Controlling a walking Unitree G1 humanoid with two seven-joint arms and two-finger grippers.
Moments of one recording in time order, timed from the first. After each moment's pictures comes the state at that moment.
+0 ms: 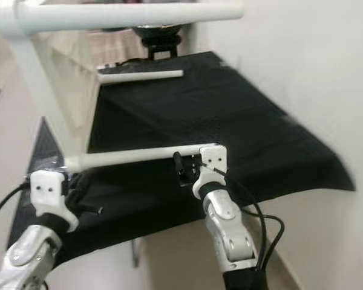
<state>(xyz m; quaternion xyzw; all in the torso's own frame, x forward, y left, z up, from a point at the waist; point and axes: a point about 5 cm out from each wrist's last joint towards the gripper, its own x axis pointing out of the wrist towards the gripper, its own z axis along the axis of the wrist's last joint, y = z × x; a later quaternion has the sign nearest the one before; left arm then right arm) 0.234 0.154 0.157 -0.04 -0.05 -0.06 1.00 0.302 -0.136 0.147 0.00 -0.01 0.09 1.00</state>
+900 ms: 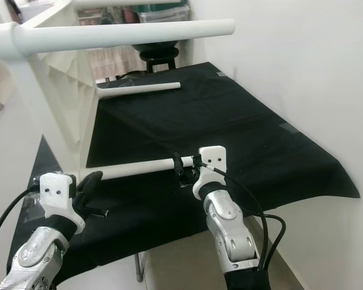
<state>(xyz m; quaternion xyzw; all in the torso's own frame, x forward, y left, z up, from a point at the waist) 0.235 0.150 0.154 -0.03 -0.04 -0.07 1.00 0.303 -0.131 0.147 0.01 -0.01 0.10 0.99</state>
